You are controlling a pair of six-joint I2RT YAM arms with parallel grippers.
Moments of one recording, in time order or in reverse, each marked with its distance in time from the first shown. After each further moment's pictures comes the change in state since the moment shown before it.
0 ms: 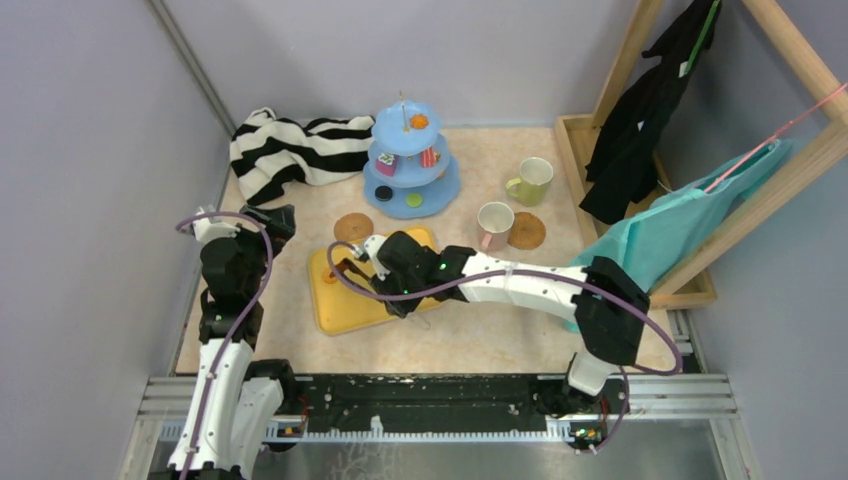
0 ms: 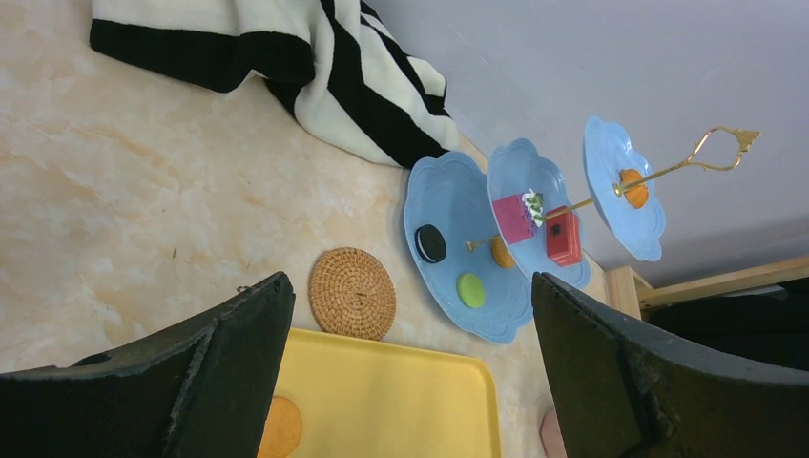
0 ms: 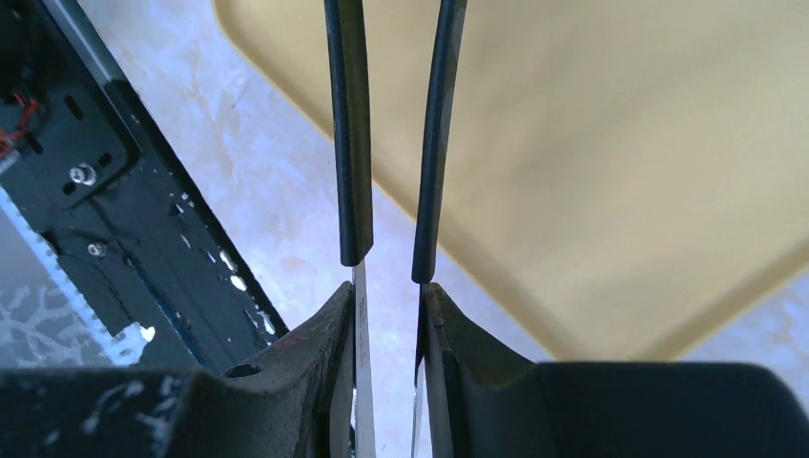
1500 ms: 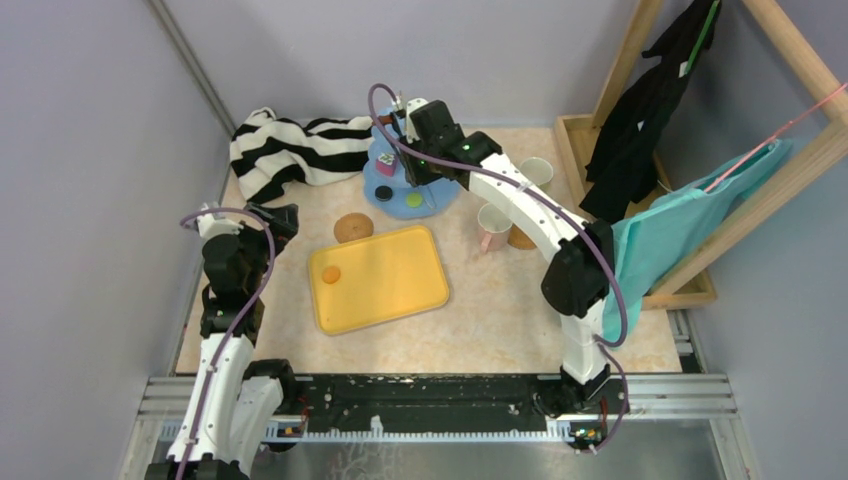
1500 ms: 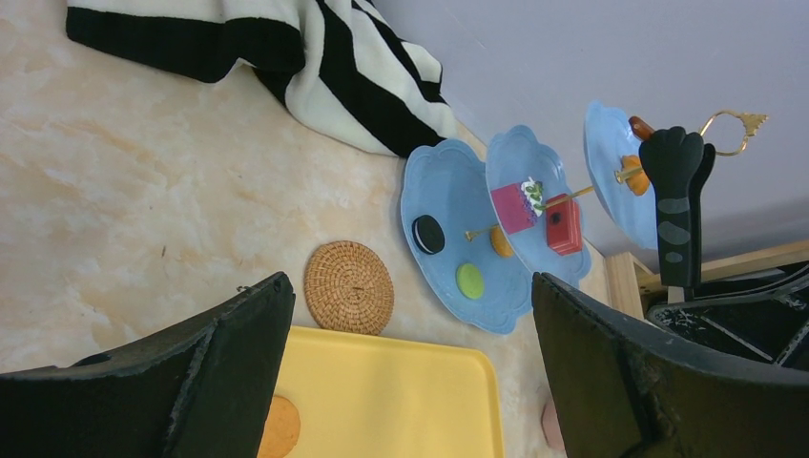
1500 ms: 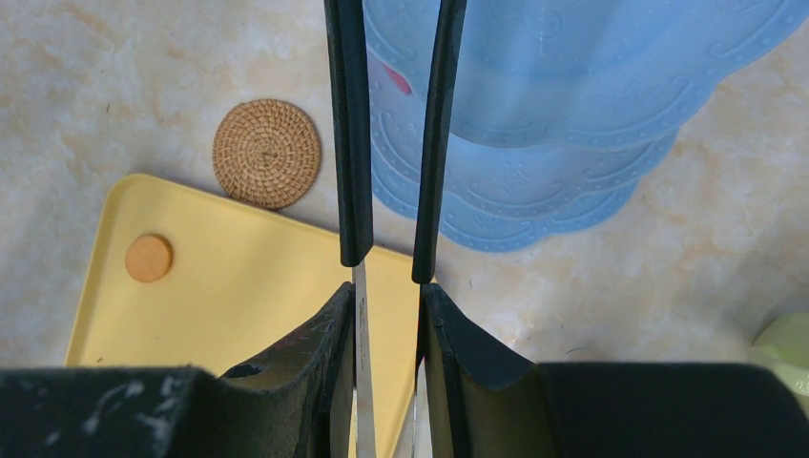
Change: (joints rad) left arm 0.000 0.040 0.000 0.026 0.042 0.008; right arm -0.436 0.274 0.755 -0.253 0.109 -0.022
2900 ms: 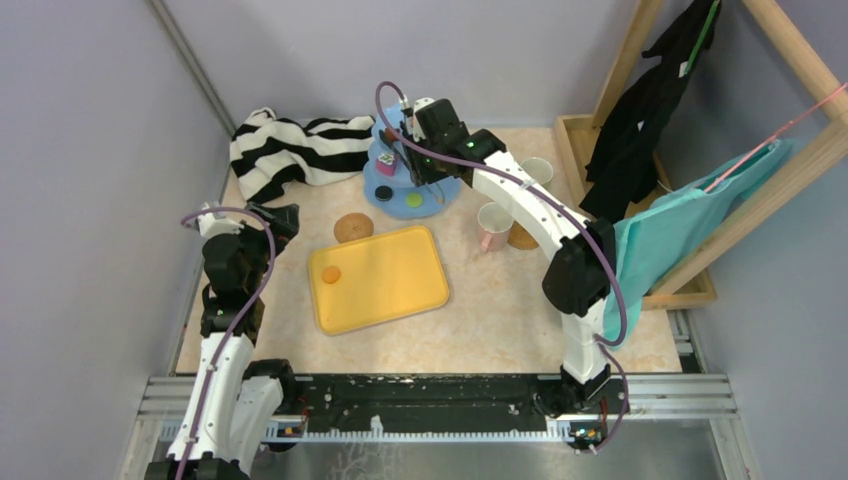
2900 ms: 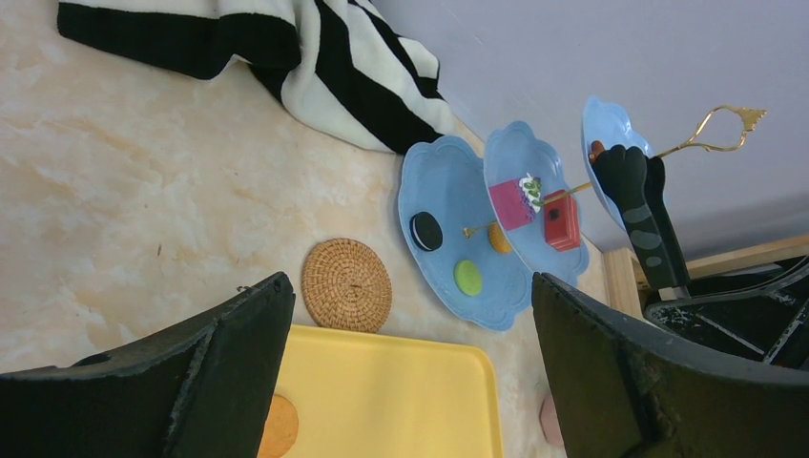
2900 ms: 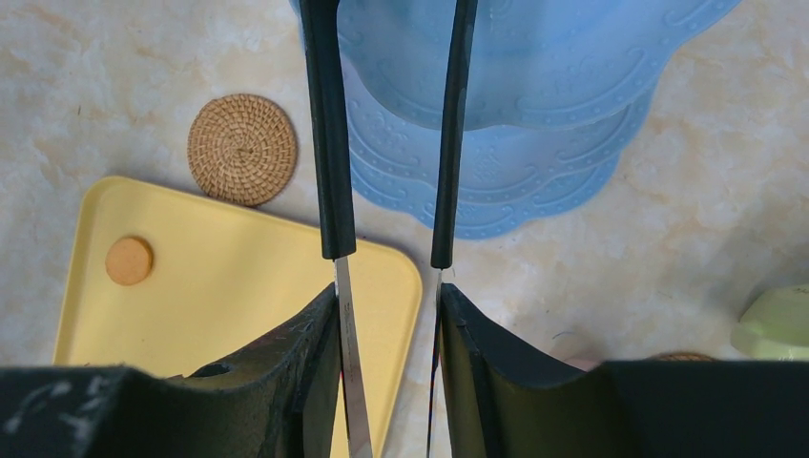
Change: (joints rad) left arm 0.006 0.005 0.000 0.003 0.014 -0.001; right arm -0.025 0.008 0.006 -0.031 0.015 0.014
